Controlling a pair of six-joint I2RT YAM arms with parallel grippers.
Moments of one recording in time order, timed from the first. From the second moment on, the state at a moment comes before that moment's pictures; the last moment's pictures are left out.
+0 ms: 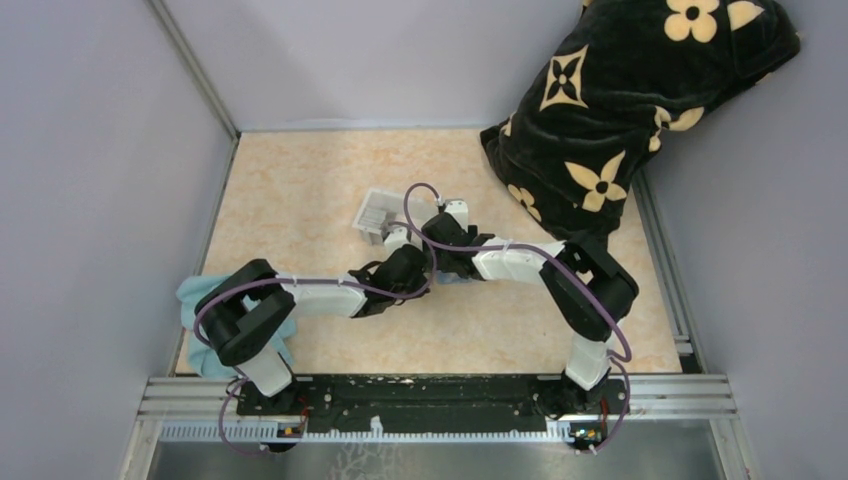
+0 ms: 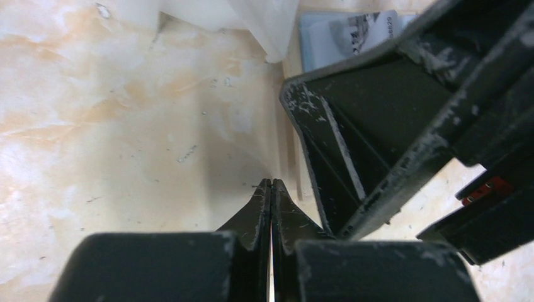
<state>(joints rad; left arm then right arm) -0.92 1.66 0.72 0.13 -0.33 -0.91 0.79 1.80 1.00 -0.17 0.36 0.58</state>
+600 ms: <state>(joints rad) -0.94 1.67 0.73 0.13 -0.32 -0.96 0.83 1.85 1.04 -0.20 0.47 0.66</state>
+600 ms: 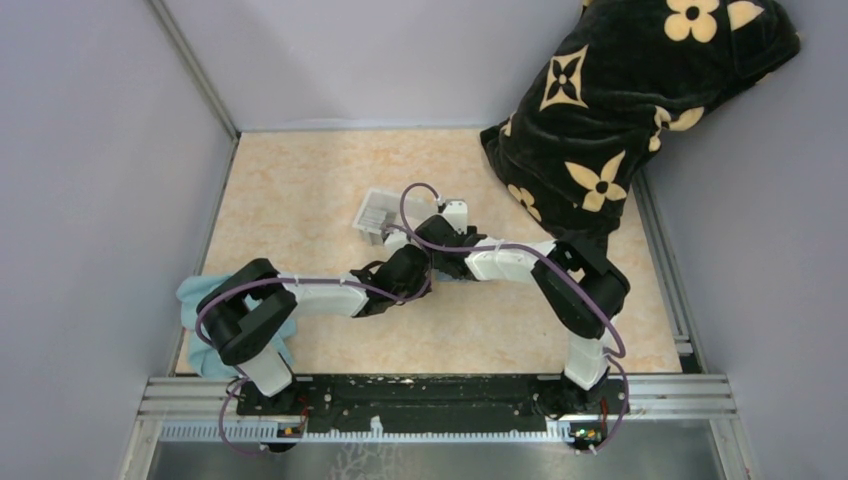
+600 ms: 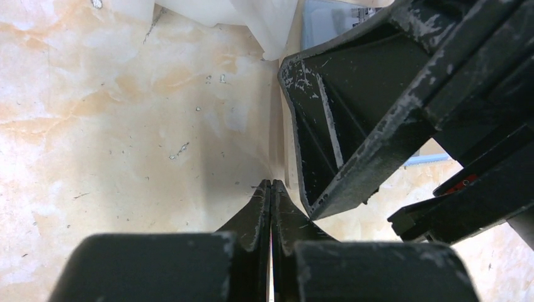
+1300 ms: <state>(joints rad) -0.95 1.69 0.72 0.22 -0.25 -0.96 0.86 1.86 1.04 -0.20 0.57 0.72</state>
